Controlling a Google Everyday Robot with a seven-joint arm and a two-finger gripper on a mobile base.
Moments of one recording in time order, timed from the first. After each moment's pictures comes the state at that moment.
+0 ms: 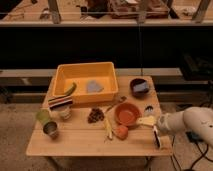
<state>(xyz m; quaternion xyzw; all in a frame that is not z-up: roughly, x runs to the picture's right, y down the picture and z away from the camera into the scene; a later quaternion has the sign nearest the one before) 0.218 0.195 0.717 -0.03 -0.30 -0.52 0.80</state>
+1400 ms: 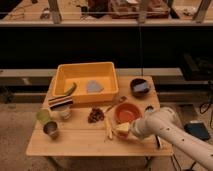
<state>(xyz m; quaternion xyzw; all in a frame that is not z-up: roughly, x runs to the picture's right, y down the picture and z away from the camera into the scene) 0.130 0.237 0.776 -0.08 -0.29 -0.51 0.81</state>
